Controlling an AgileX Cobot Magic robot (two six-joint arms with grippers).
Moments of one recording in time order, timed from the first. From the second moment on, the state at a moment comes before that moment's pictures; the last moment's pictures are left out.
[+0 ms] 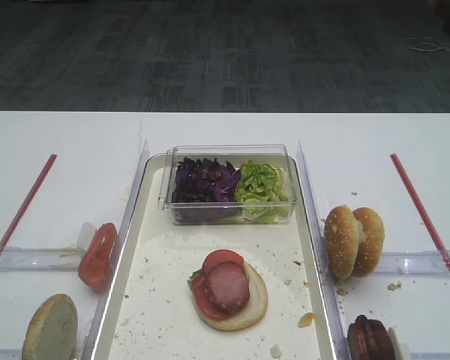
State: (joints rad) left arm 0.01 -0.01 -0.49 0.01 1.18 -0.05; right arm -0.08 -0.02 -0.49 0.09 1.12 -0.09
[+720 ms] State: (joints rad) left arm 0.01 -0.01 -0.49 0.01 1.18 -0.05; right arm -0.08 -0.02 -0.49 0.09 1.12 -0.09
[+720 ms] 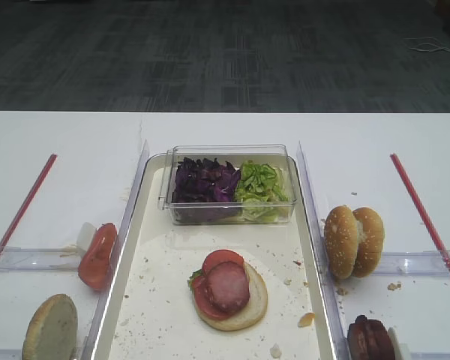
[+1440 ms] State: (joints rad) left arm 0.01 -0.01 -0.49 0.01 1.18 -0.05; right arm -0.08 0.61 -0.48 0.09 1.10 -0.09
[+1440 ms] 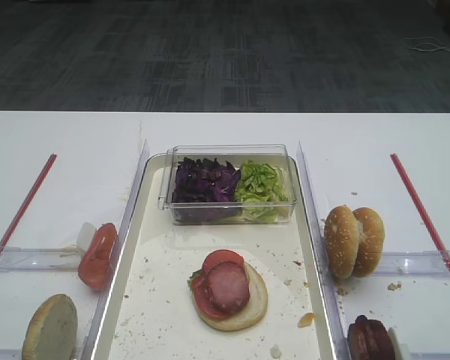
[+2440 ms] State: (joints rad) left arm 0.01 -0.01 -0.49 0.01 1.18 -0.05; right arm -0.08 0.85 -0.50 0.07 1.06 -0.07
